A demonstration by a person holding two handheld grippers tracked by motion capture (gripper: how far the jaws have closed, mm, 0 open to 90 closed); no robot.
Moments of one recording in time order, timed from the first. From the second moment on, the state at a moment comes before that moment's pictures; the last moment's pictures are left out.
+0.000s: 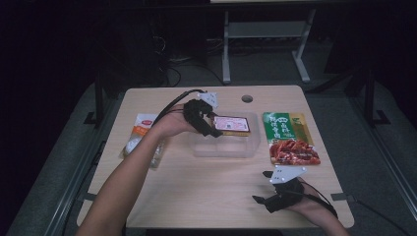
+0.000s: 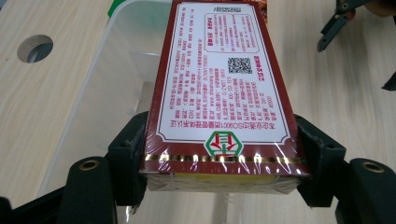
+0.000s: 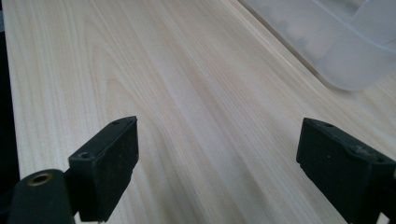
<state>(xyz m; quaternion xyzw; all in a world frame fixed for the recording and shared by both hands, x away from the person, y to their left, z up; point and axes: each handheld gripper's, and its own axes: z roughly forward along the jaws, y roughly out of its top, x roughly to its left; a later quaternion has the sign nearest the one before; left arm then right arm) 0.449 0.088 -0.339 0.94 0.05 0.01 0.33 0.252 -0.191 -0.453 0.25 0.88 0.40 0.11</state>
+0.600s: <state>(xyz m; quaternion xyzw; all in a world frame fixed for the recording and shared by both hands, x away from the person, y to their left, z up) 0.476 0.059 -0.361 0.95 0.06 0.01 0.30 0.252 -0.194 -0.452 0.25 0.88 0.40 0.12</state>
